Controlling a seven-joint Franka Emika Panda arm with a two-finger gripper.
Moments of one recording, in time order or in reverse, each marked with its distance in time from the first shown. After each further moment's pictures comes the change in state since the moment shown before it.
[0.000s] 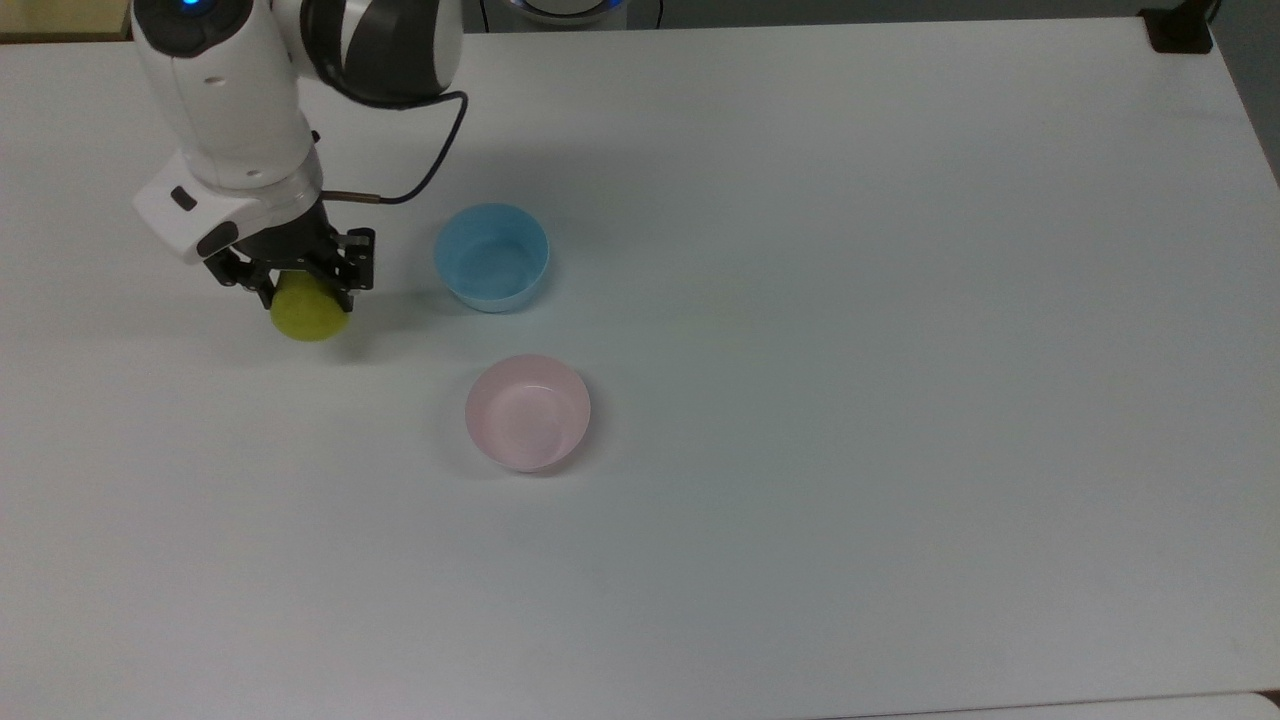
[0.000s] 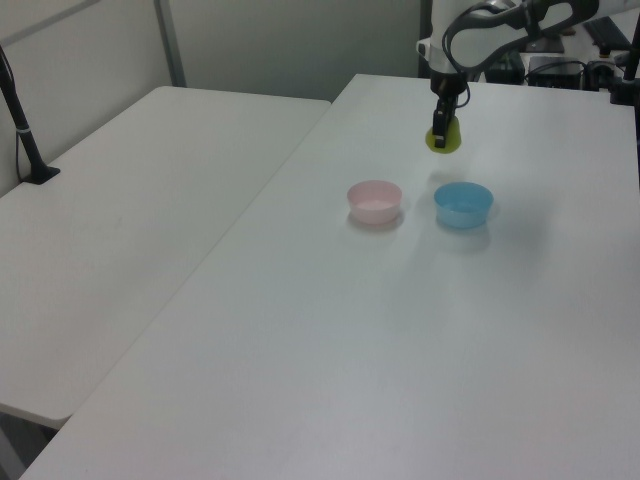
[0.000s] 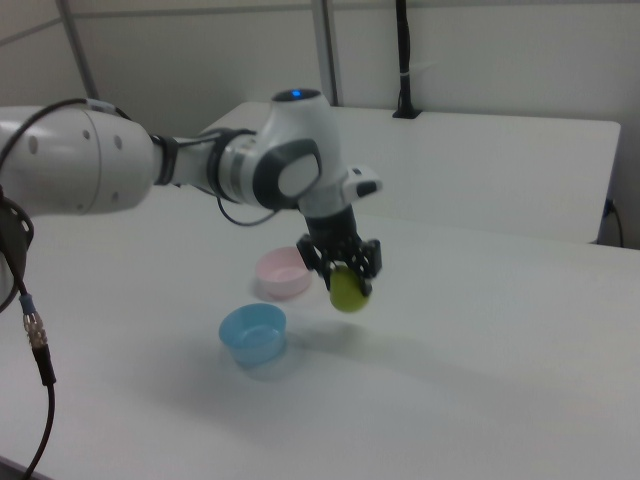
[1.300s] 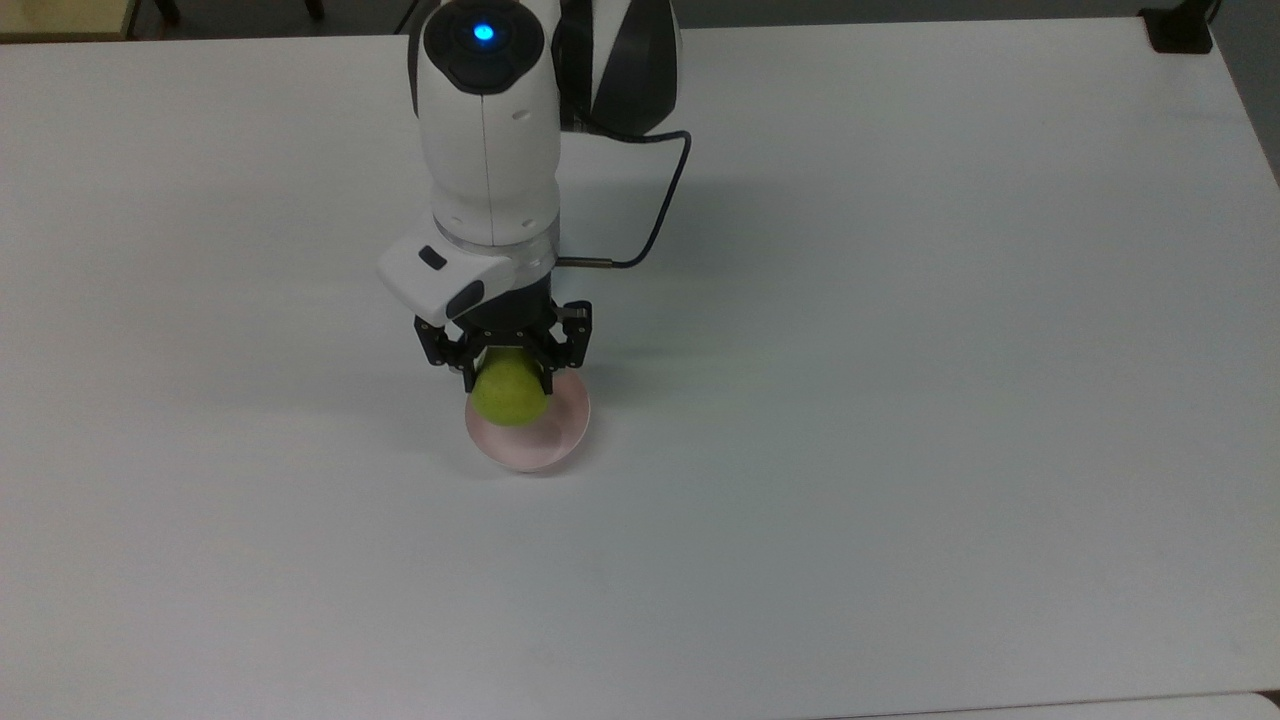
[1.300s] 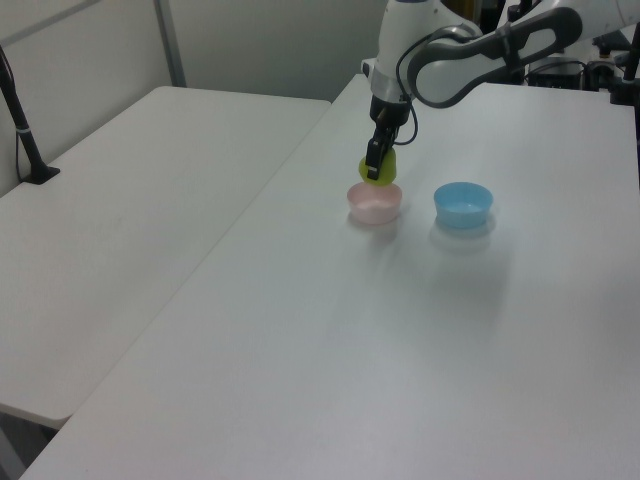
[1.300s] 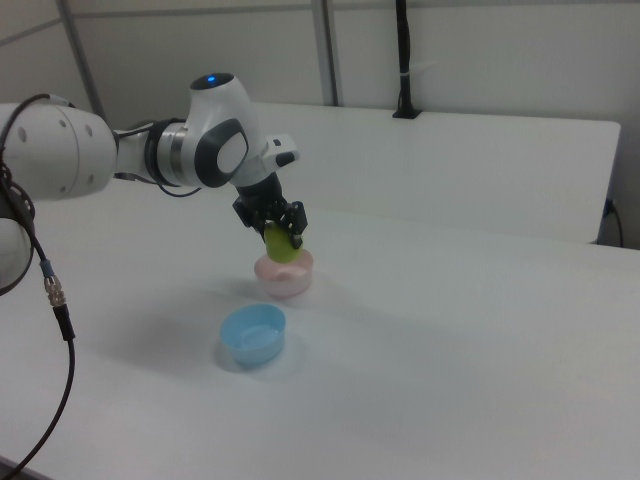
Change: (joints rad) arm 0.250 0.081 0.012 0.087 0.030 0.124 0.262
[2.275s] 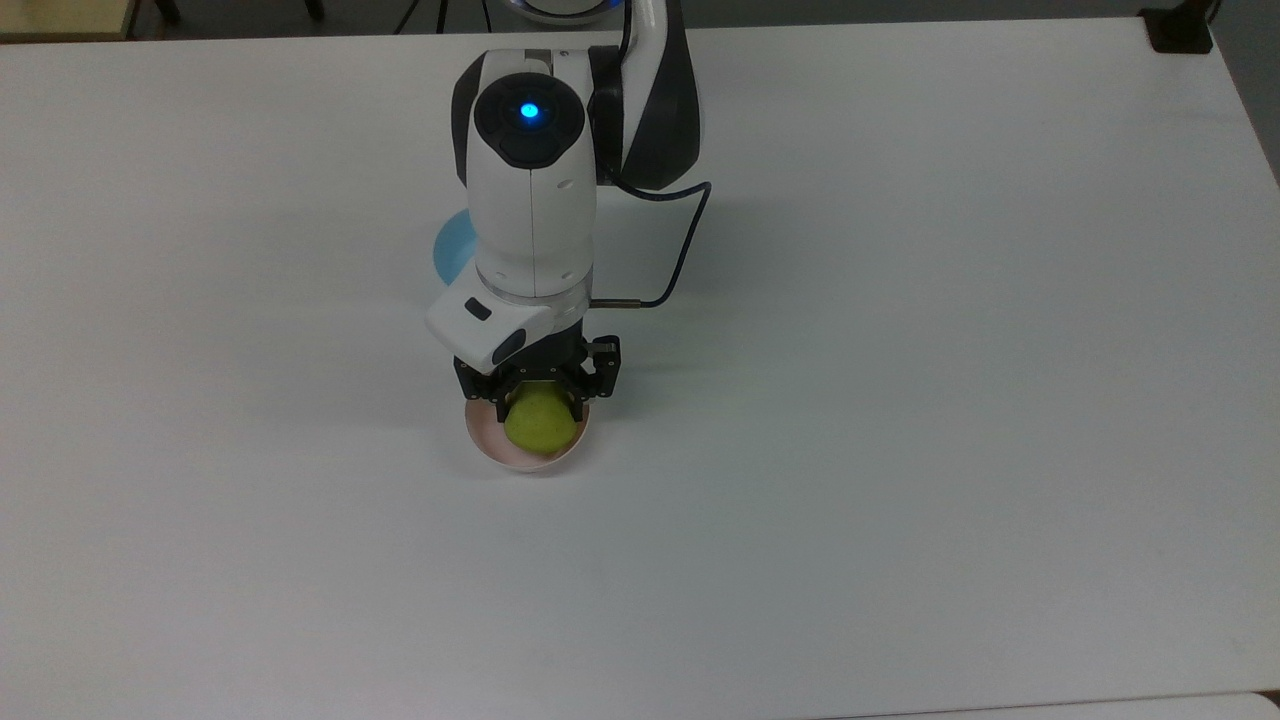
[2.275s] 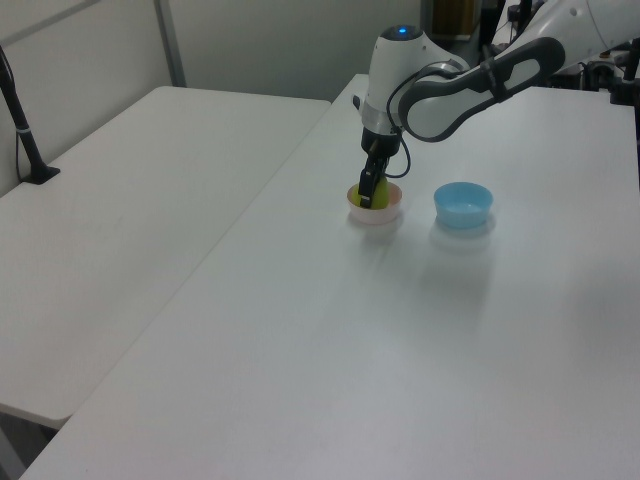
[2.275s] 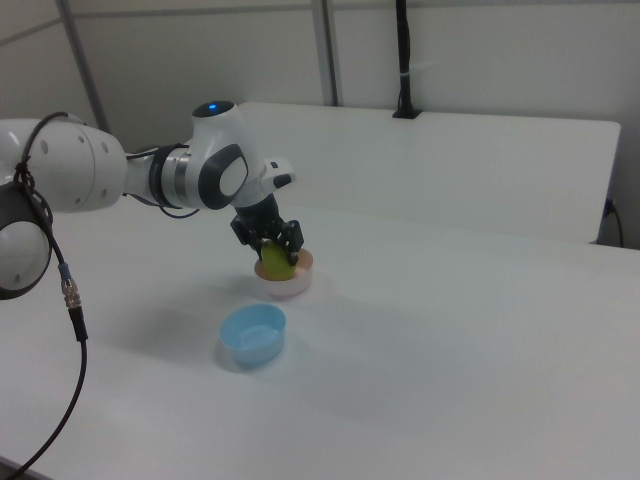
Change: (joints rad) arm 0.029 0.080 0.001 0.000 0.002 0.066 0.000
